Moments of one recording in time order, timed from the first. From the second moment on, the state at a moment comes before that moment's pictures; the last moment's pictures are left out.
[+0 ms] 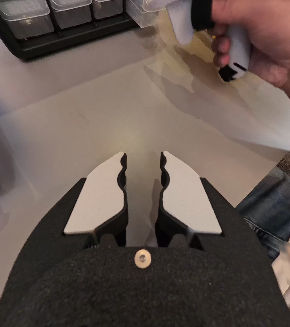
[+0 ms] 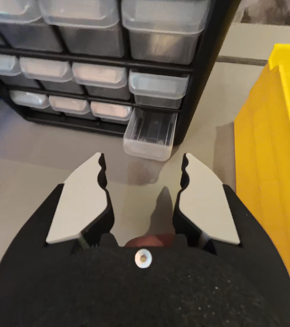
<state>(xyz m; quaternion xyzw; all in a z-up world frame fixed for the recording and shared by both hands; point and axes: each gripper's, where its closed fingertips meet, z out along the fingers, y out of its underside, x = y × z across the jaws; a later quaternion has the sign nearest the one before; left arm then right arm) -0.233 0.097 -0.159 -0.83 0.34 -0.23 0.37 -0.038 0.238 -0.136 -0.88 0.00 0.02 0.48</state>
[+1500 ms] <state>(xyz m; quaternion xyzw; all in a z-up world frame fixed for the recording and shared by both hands) -0.400 0.322 -0.128 -0.96 0.11 -0.17 0.17 -0.043 0.210 -0.163 -0.90 -0.03 0.00 0.43</state>
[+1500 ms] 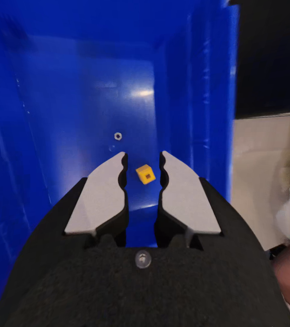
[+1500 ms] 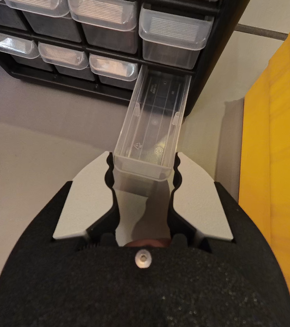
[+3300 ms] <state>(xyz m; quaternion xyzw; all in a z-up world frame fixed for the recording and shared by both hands) -0.045 0.217 -0.107 -0.76 0.64 -0.10 0.11 -0.045 0.195 -0.167 -0.90 -0.04 0.00 0.43</state>
